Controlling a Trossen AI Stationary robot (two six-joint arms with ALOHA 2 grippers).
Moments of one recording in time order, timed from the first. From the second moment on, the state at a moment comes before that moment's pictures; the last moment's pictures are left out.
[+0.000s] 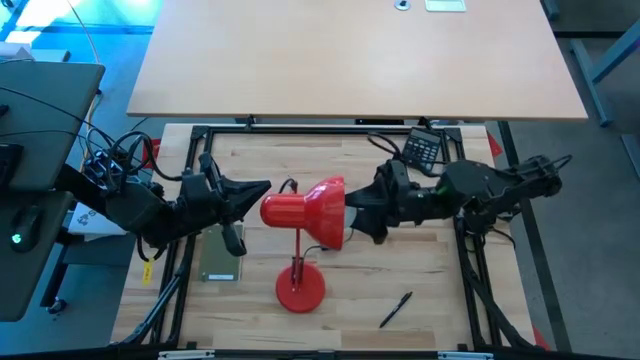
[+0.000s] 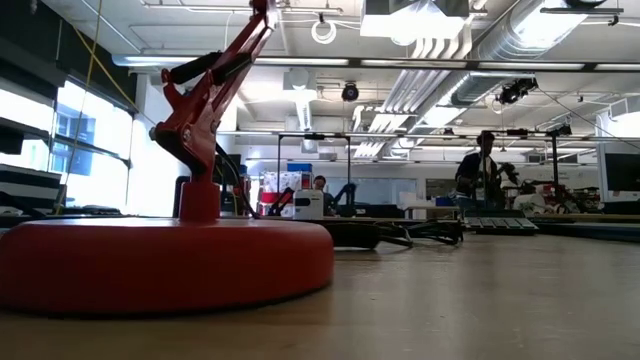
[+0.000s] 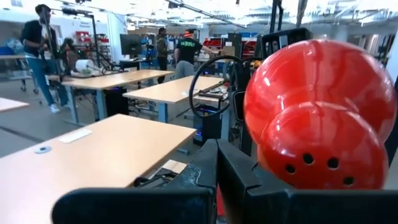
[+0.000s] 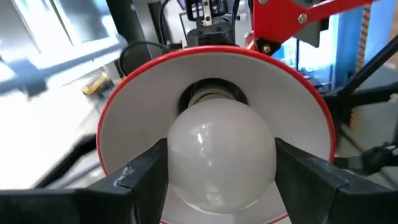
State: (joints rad) left arm -0.67 1.35 1.70 -0.22 -1.12 0.07; right arm 0.38 1.43 1.65 -0.05 0.24 1.76
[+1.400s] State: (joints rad) left arm -0.67 1.35 1.70 -0.17 -1.12 -0.22; right arm 0.35 1.43 1.66 -0.08 0.15 -0.14
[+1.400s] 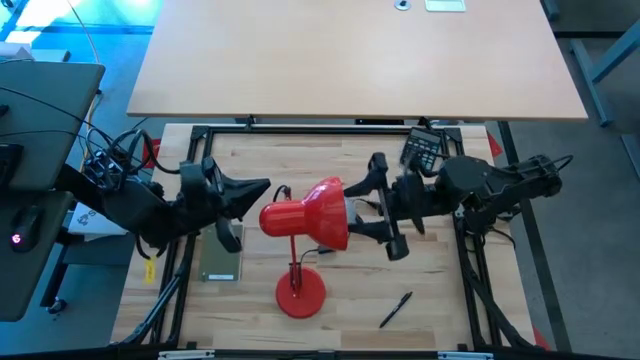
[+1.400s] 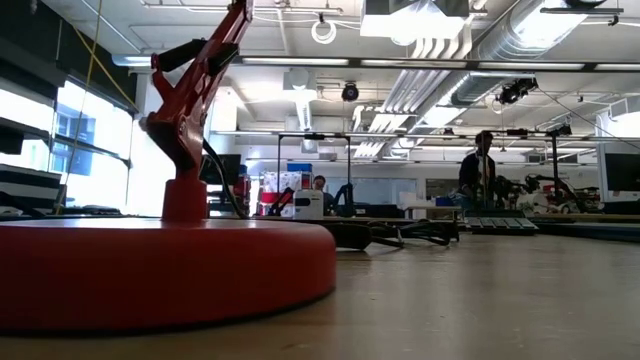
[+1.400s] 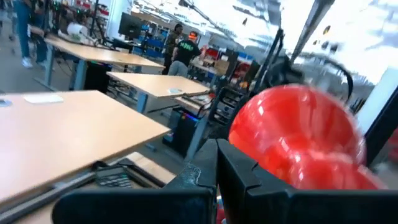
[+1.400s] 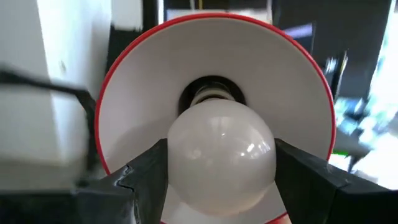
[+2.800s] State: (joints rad) left arm -0.67 1.35 1.70 -0.08 -1.02 -0.60; right arm 0.50 1.44 1.66 -0.06 0.40 -1.61
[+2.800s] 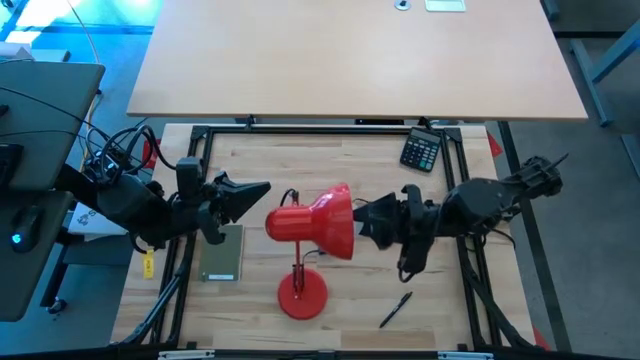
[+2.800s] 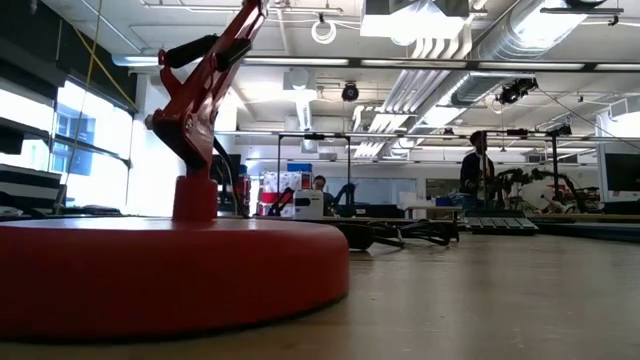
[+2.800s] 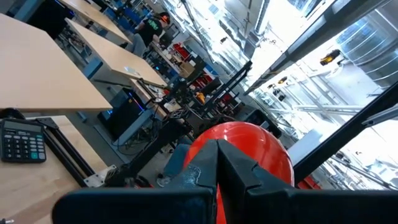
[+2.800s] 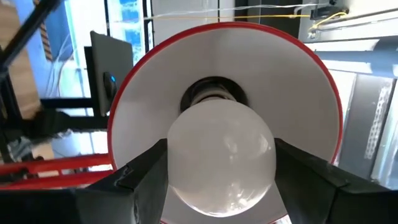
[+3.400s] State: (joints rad) left arm -0.67 1.35 1.70 -0.08 -1.02 -0.60; right arm 0.51 1.44 1.66 -0.07 0.40 -1.59
